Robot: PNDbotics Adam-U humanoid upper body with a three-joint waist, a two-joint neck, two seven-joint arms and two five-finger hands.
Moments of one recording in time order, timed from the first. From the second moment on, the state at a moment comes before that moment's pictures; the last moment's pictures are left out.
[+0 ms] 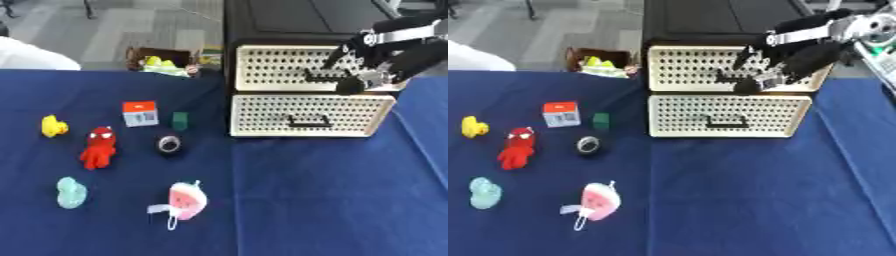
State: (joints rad) left arm -0.30 0.25 0.22 -1.98 0.18 -0.17 0.01; right arm -1.12 -0.87 0.34 -1.37 0.31 -0.09 0.91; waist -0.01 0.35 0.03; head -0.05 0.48
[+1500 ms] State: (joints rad) left arm -0.30 0.25 0.22 -1.98 0.18 -0.17 0.00; right arm -1.13 -0.86 0.40 -1.37 0.52 -0.12 0.91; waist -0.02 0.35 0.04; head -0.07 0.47
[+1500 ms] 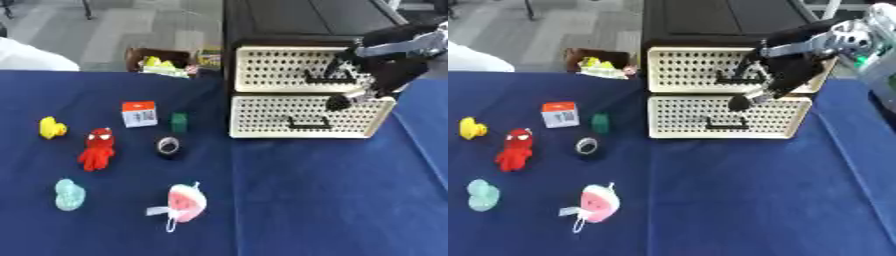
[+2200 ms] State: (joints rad) left arm -0.30 0.25 0.22 -1.98 0.18 -0.16 0.00; right arm -1.08 -0.88 0.43 -1.41 0.46 -0.09 0.90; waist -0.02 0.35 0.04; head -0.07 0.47
